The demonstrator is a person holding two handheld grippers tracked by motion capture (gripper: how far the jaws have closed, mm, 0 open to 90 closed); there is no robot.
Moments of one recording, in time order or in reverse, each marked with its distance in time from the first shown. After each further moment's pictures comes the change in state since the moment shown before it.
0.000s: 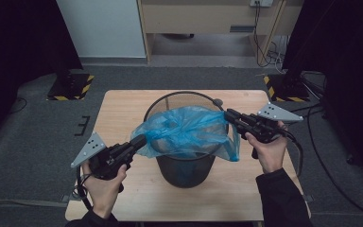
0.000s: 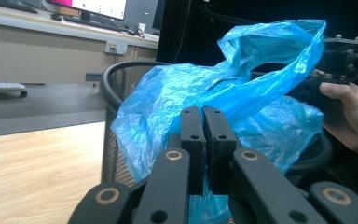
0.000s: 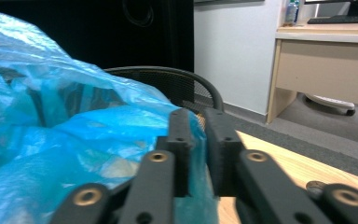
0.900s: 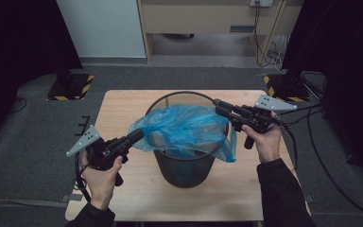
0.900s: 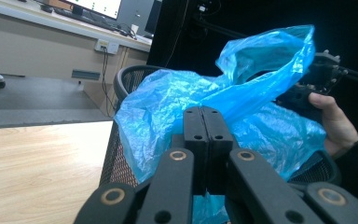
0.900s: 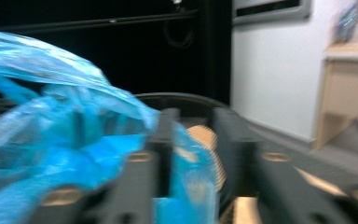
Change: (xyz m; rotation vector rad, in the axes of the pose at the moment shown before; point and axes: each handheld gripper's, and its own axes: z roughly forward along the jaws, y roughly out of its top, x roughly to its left) left arm 0.025 0.004 0.007 -0.041 -0.065 -0.095; right arm -0.017 0.007 0.024 -0.073 0.216 0.042
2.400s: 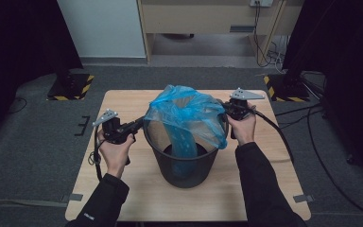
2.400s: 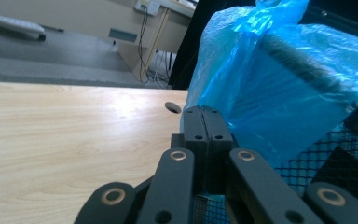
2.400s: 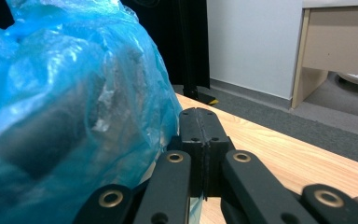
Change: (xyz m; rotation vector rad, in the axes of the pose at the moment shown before) left arm 0.071 -0.017 0.066 0.148 0.151 -0.087; right arm -0.055 -0.042 0.070 0.146 -0.130 0.024
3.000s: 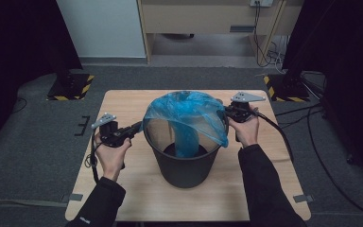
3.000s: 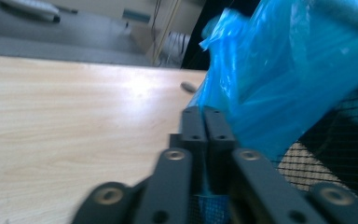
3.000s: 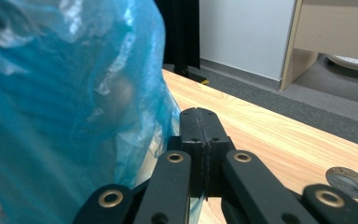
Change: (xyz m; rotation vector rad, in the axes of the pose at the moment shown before) left arm 0.010 -0.009 -0.016 0.020 0.035 -0.014; right arm -0.007 -0.009 -0.009 0.070 -0.038 -0.017
